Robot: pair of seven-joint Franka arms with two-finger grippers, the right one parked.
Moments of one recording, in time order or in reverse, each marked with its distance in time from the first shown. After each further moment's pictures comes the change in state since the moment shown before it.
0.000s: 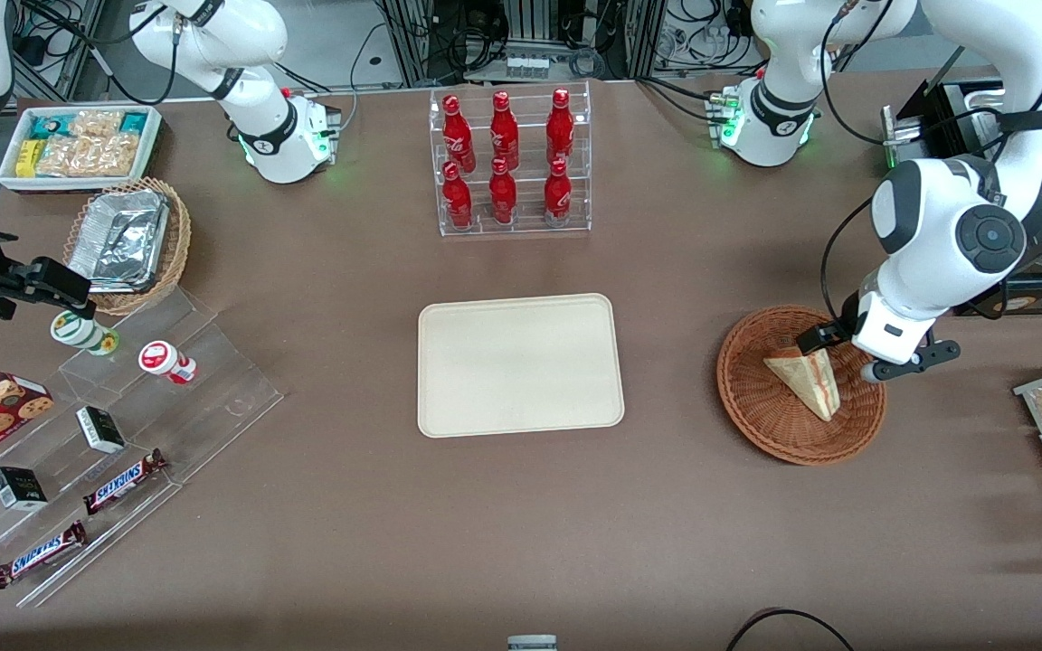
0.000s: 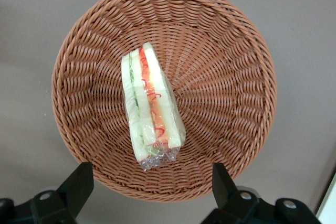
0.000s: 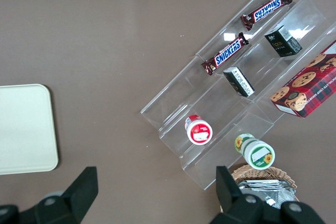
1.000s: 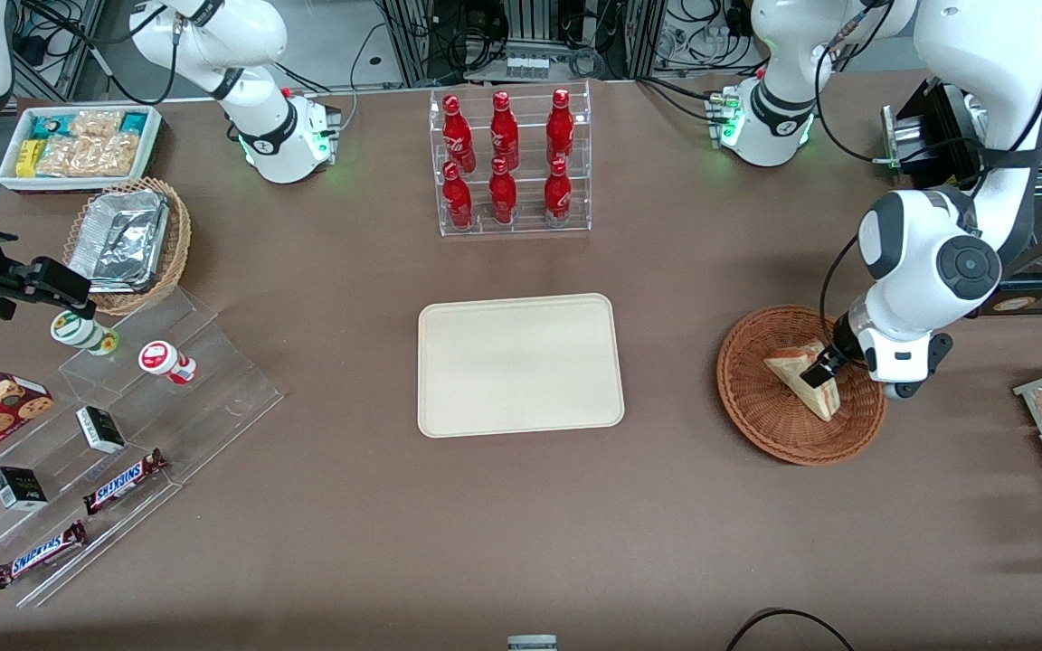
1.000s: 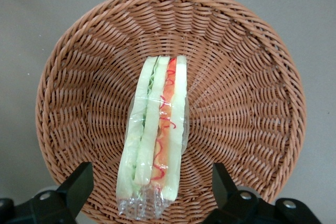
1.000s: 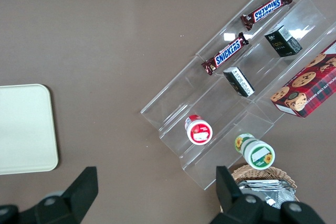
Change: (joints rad) arm 0.014 0.106 0.000 -0.004 -0.001 0.121 -0.417
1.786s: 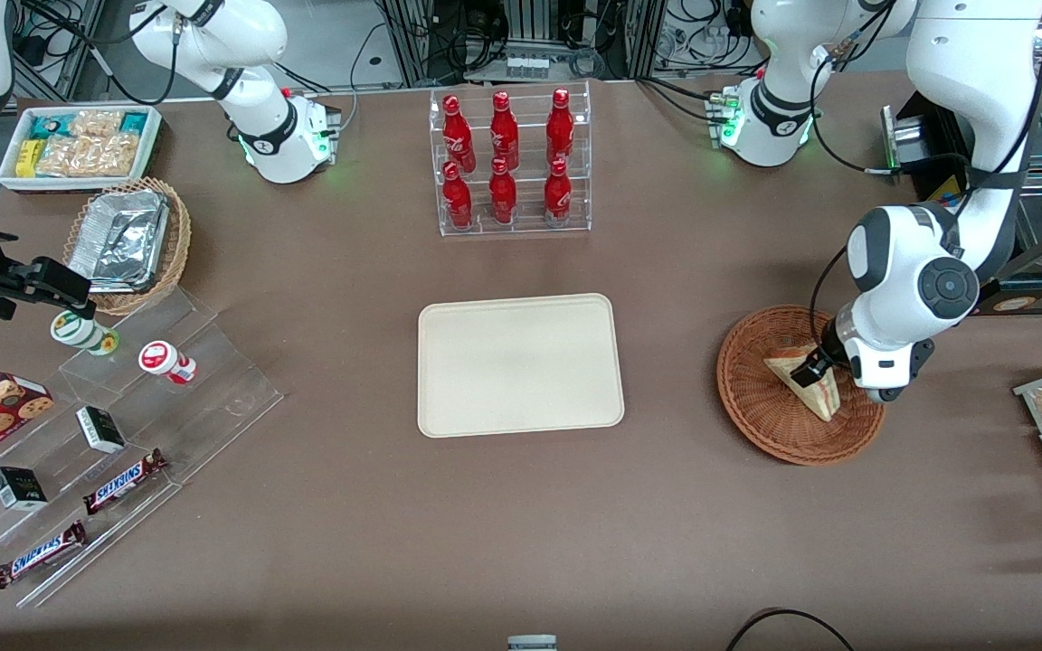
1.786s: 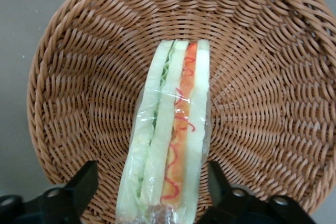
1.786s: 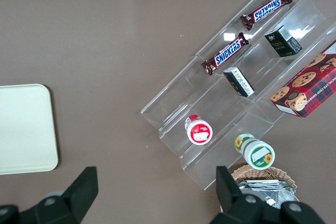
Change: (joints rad) arm 0.000 0.060 -0.001 -0.002 0.000 0.000 -0.050
